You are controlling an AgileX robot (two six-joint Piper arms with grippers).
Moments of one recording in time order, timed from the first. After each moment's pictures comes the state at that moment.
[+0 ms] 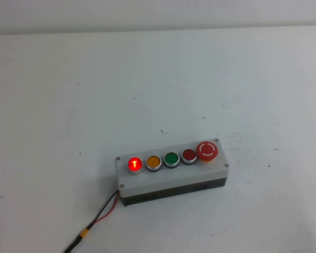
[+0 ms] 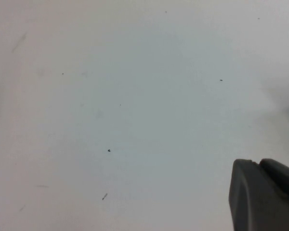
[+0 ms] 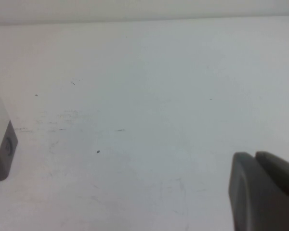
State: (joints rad) right arm 0.05 -0.01 0.03 0.07 0.27 0.02; left arm -0.14 -0.01 0.03 0.07 0.39 0.03
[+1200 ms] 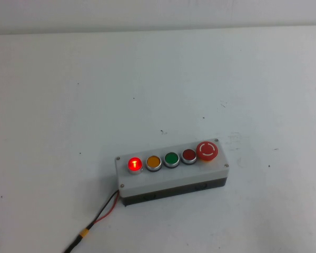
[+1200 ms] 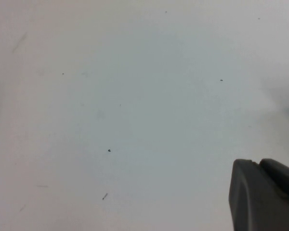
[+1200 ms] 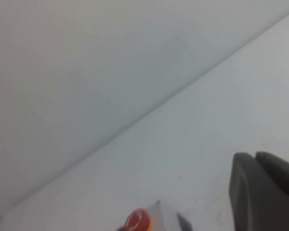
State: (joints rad) right arm 0.05 0.00 -0.05 0.74 0.19 0.03; left arm -0.14 -0.01 0.03 0.07 0.39 0.03
